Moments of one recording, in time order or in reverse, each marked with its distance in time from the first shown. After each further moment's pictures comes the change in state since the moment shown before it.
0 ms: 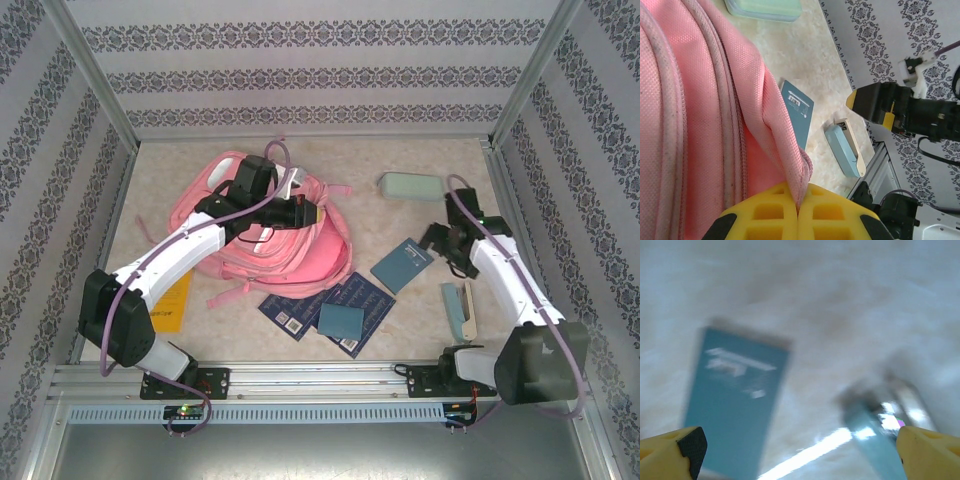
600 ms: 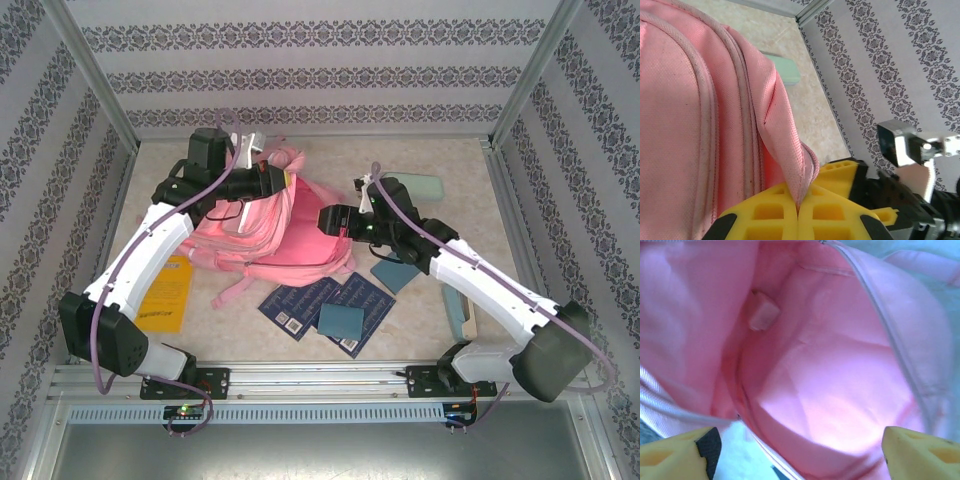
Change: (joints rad) left arm 0.195 -0.077 0.134 -0.091 0.050 0.000; right arm 0.605 0.033 0.148 0.507 -0.301 0.004
